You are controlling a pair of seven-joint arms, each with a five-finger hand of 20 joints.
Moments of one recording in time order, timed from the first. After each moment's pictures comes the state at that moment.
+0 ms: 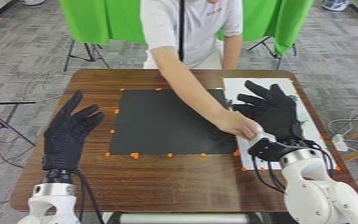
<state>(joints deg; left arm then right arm) 125.1 -63.6 -90.4 -123.6 44.3 9.7 22.8 -111.7 -63.6 86.0 -125.5 -51.7 13.8 4.6</state>
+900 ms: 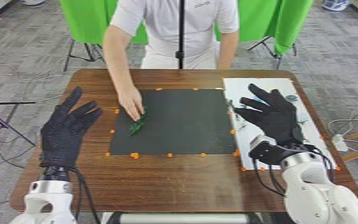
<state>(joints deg) 124.6 -65.7 -93.0 -123.5 46.6 6.3 19.8 -113.2 -65.7 87.4 -124.7 -53.5 12.9 5.8</state>
